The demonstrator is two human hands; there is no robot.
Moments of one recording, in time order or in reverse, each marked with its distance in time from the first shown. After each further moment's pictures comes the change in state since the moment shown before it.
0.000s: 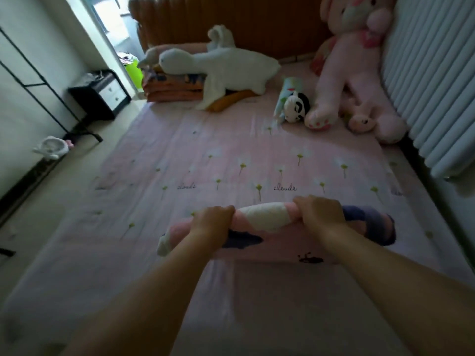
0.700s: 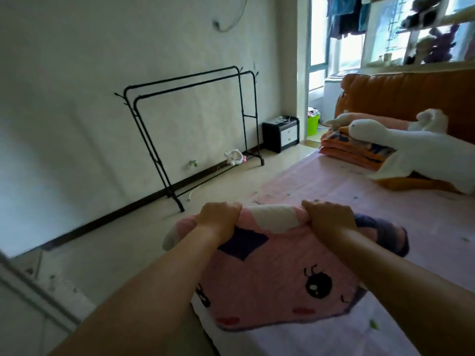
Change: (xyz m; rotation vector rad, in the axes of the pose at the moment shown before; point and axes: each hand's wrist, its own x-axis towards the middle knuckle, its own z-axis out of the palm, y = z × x) left_hand -0.266 -0.280 -0.120 0.081 0.219 -0.607; right_hand 0.031 -0.362 -0.162 -0.046 0.385 -0.703
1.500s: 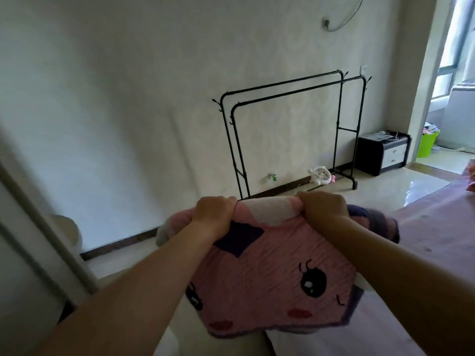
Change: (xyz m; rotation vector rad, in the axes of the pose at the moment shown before) left_hand 0.020 -0.501 0.060 0.130 0.049 -0.314; right_hand 0.352 -0.442 0.011 0.099 0.106 -0.271
